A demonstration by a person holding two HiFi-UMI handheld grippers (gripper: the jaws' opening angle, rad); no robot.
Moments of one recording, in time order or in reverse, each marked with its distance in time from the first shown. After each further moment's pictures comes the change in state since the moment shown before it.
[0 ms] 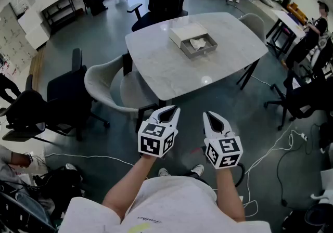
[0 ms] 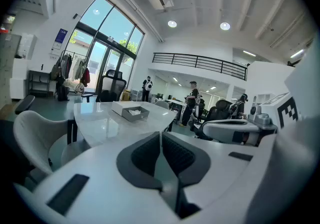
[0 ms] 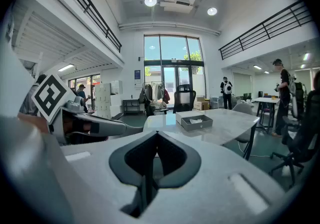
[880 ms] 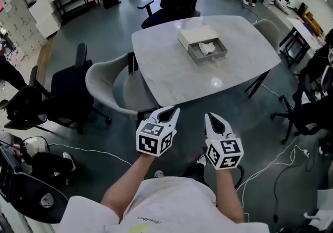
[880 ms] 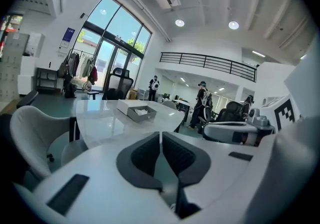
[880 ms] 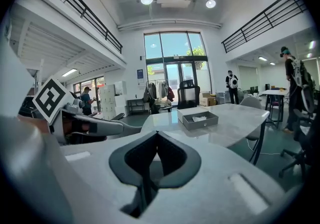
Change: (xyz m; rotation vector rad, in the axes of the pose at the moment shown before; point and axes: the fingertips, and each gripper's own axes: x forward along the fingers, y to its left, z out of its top) left arm 0.052 0.027 0.010 -0.046 0.000 0.067; right arm 0.052 -0.047 -0.001 0.040 0.018 0.076
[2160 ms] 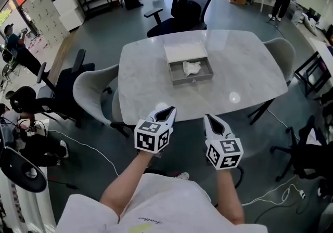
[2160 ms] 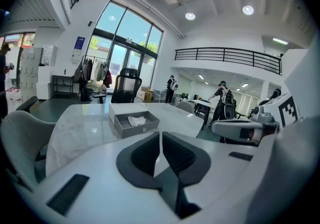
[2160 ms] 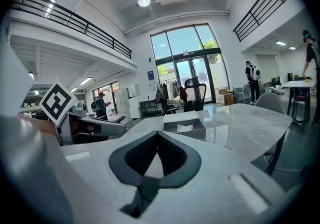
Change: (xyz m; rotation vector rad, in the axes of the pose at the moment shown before) left arm 0.220 -0.070 0.069 -0.027 -0.010 0.245; right arm 0.059 -0.253 0.053 0.002 0.008 0.244
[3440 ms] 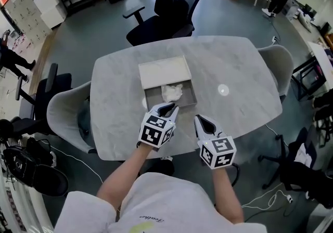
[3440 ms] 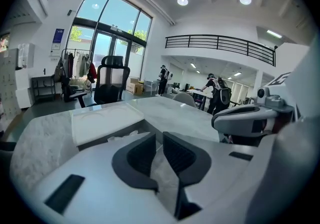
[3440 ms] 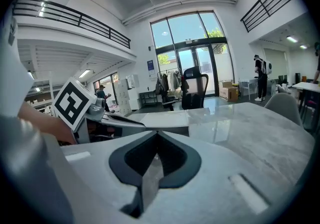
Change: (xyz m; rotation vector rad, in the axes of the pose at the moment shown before) left arm 0.241 0.032 0.064 0.097 0.132 -0.092; right arm 0.153 -0.146 0.041 -0.025 0.124 0.040
